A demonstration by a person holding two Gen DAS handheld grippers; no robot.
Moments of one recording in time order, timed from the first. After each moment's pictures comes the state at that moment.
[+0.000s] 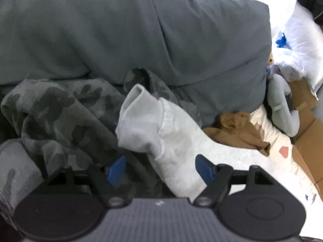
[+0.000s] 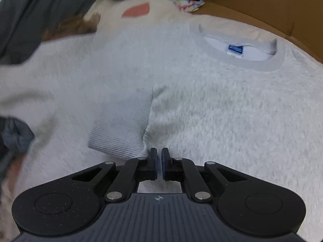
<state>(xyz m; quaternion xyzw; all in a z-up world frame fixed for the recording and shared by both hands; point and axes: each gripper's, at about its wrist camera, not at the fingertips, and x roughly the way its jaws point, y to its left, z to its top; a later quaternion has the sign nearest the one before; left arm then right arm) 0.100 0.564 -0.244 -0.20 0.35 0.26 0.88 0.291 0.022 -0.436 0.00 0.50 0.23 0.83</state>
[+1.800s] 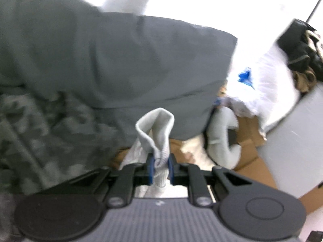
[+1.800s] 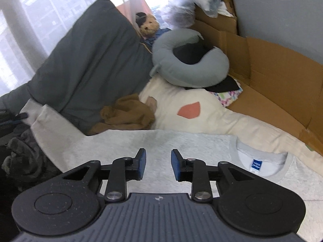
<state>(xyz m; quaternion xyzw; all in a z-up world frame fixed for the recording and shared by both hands) 0.163 0.515 -0.172 -0.33 0.29 0.14 0.89 0.336 0.035 -0.215 0.06 0.40 0.33 0.85</state>
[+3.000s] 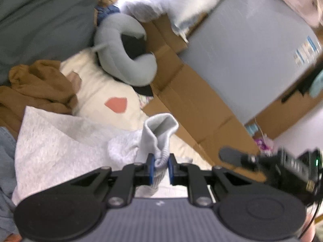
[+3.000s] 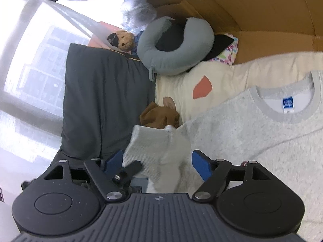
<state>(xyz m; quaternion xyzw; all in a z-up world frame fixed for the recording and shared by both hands) 0.266 0.265 -0.253 -0.27 0.39 -0.09 0.88 0.362 -0.009 -0.257 0.35 0.47 0.31 0.75</state>
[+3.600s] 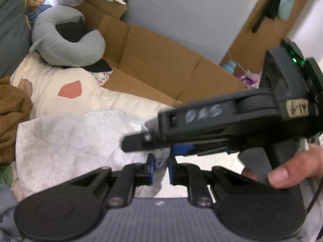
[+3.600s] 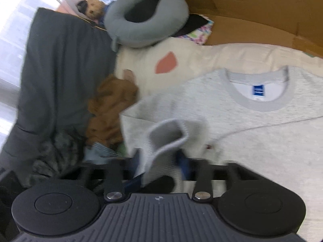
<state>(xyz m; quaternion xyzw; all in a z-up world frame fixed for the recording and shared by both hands) 0.268 0.180 -0.273 -0.11 0.43 -0.20 0.87 0.361 0.010 -0.281 0.22 0.55 0.24 0.77</state>
